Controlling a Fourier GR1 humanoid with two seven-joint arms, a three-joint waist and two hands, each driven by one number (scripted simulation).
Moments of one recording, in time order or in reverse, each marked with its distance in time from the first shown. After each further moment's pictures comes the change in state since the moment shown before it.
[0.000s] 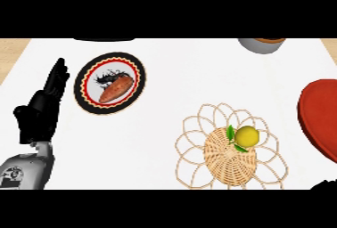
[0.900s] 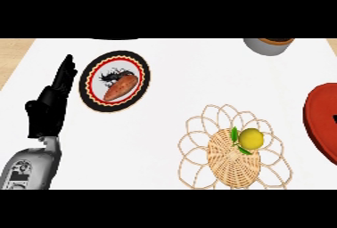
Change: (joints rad) left arm -0.041 -0.023 -0.014 0.031 -0.017 -0.005 -0.001; right arm -0.773 -0.214 -0.365 1.157 -0.130 0.042 -0.323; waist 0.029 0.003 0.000
